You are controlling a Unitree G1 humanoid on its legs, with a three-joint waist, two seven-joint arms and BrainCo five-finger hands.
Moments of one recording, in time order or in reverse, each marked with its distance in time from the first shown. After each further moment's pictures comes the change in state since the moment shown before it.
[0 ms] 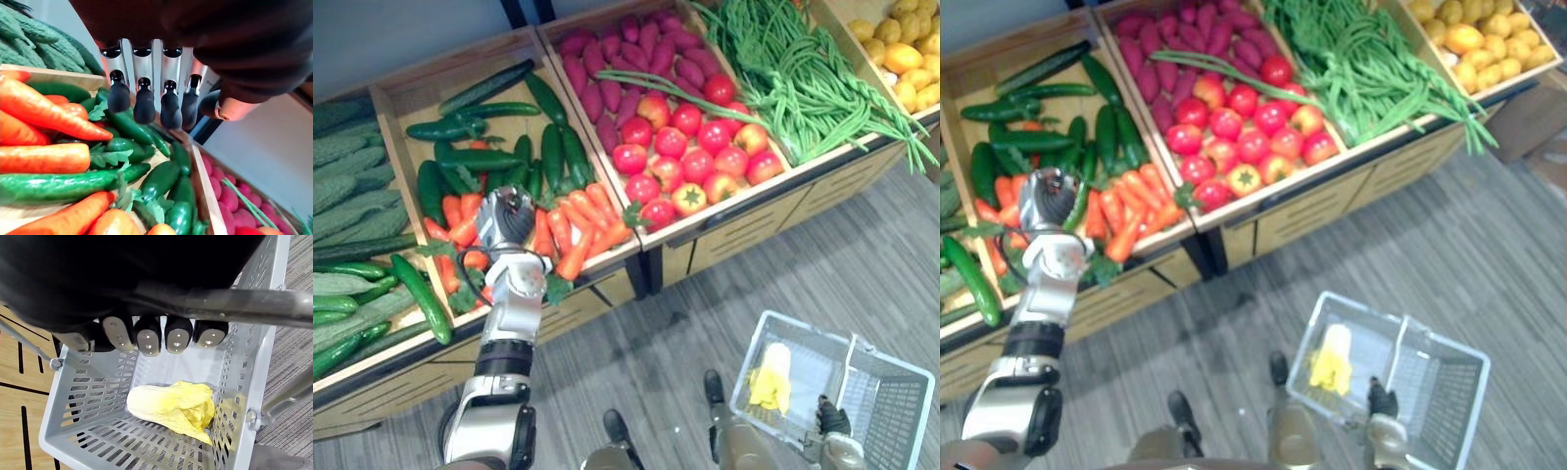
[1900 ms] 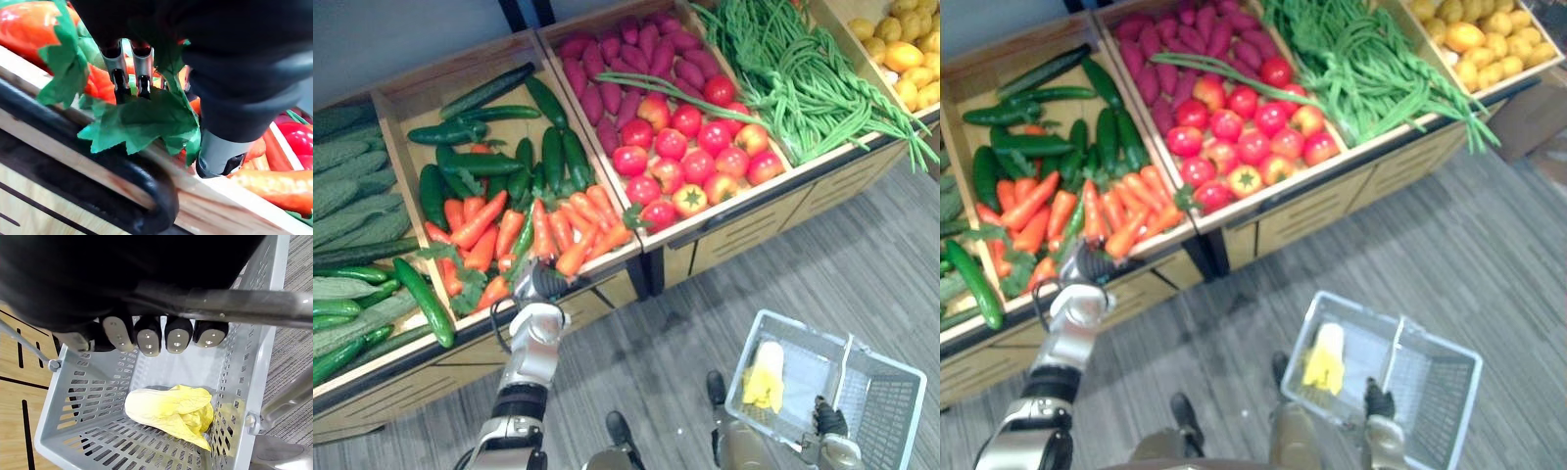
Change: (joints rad) left arm 0.137 -0.107 -0.019 0.099 0.079 0.023 -0.167; right arm 0.022 0.022 0.011 -0.053 -0.008 0.021 0.008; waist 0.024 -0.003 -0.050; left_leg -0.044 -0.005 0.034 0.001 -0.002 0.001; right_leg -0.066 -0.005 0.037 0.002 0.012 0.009
